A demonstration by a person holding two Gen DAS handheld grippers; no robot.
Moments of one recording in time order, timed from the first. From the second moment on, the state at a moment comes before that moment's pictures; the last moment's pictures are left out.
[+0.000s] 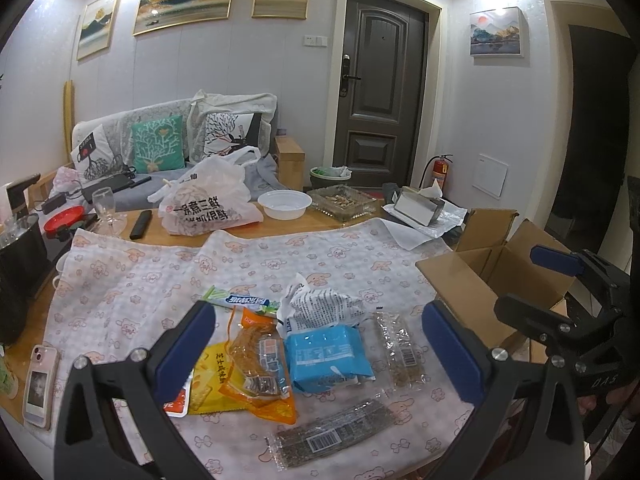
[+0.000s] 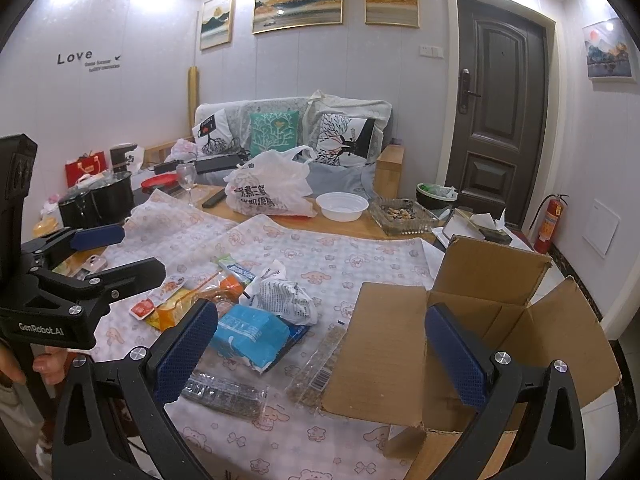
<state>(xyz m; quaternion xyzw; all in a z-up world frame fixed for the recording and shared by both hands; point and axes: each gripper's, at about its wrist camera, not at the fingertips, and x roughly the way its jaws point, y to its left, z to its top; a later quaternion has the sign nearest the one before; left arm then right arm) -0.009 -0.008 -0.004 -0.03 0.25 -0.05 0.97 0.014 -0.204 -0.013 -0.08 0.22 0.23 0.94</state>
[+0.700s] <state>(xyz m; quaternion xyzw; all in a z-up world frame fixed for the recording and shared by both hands) -0.007 -0.006 -0.006 -0.03 0.25 -0.05 0.97 0.014 -0.205 -0.015 -0.08 0.23 0.23 0.94</state>
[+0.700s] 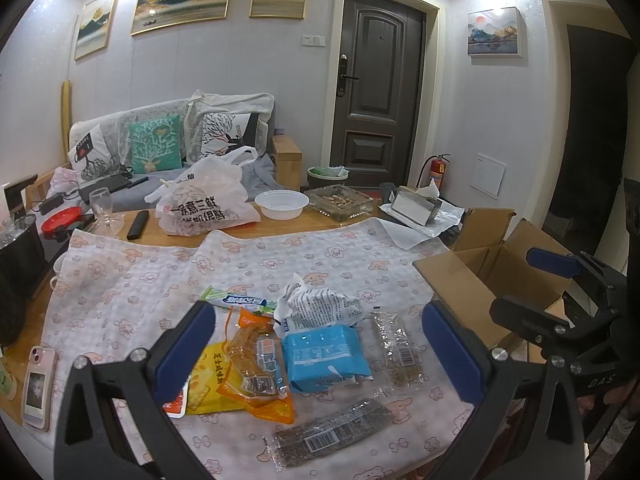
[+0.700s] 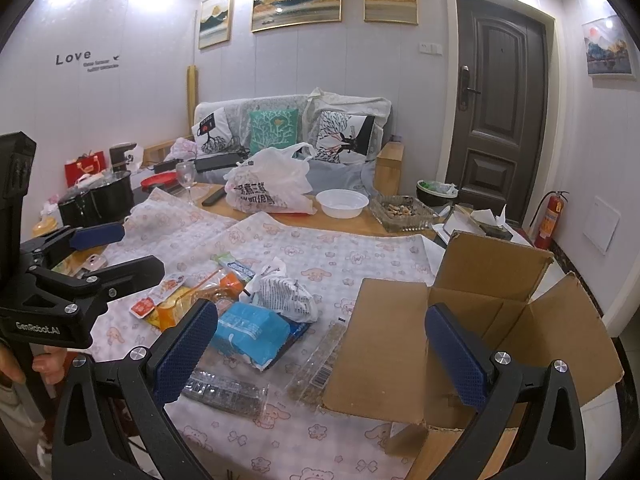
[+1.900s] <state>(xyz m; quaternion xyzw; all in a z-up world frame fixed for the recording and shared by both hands) 0.048 0.078 -0.051 -0.05 0.30 -0.11 0.95 0.067 -0.077 -0.086 -0.20 0.36 0.33 0.85</state>
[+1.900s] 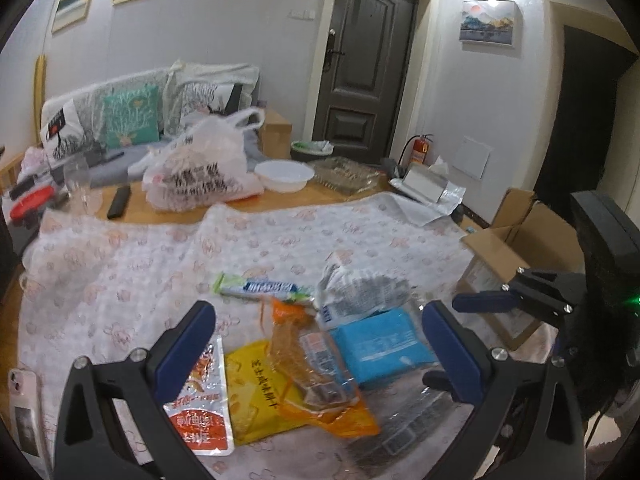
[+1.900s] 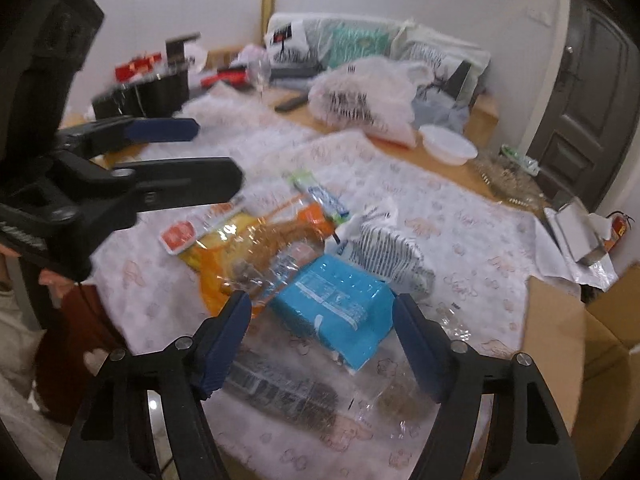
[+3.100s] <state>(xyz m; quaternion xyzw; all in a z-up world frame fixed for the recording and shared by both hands) 0.087 0.089 -0.117 -0.11 0.39 -0.15 0.90 0.122 -0.063 -0.147 -0.20 0.48 0.32 0.79</state>
